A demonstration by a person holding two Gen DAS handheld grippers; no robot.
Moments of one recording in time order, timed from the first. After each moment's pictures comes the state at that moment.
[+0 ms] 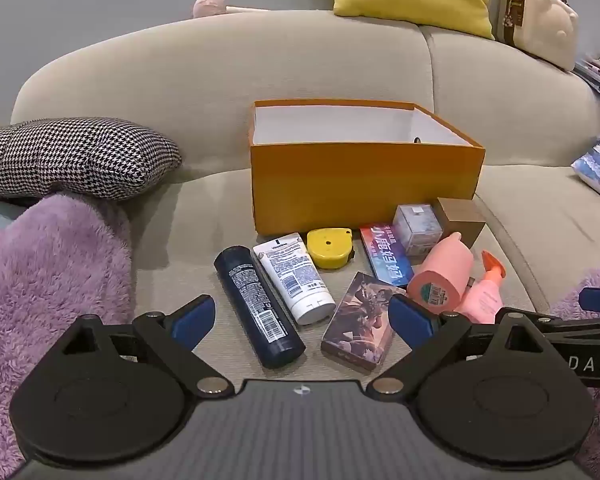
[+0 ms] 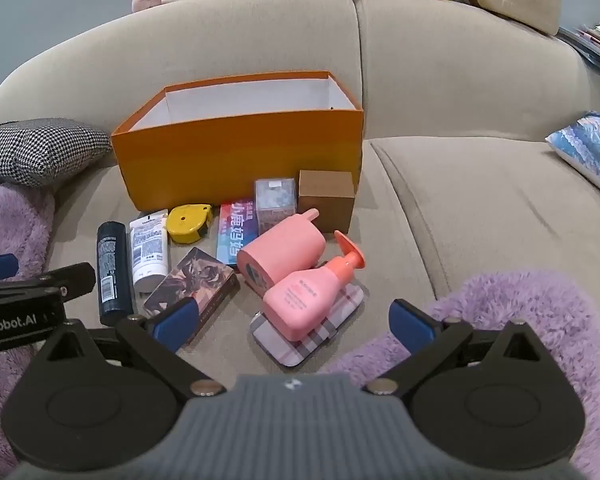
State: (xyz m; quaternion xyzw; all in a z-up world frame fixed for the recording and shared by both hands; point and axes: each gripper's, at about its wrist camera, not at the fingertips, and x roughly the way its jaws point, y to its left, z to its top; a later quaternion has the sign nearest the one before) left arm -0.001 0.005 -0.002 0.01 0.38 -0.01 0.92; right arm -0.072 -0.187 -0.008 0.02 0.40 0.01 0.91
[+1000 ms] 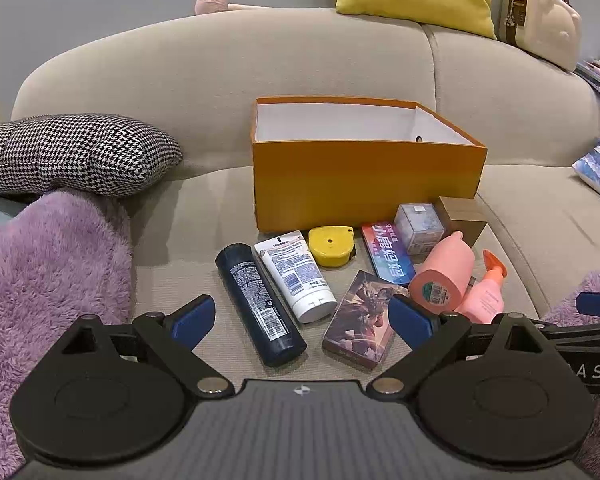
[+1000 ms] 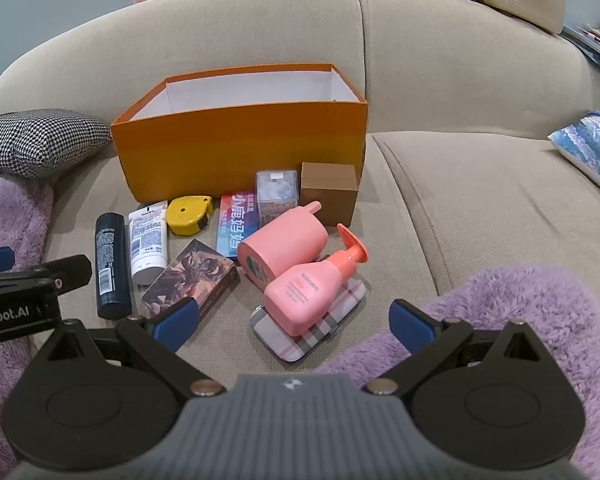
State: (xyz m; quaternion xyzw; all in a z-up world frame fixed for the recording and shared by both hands) left arm -0.001 0.002 -0.003 0.00 0.38 0.00 0.92; right arm -0.069 -0.184 -0.011 0.01 0.41 0.02 0.91
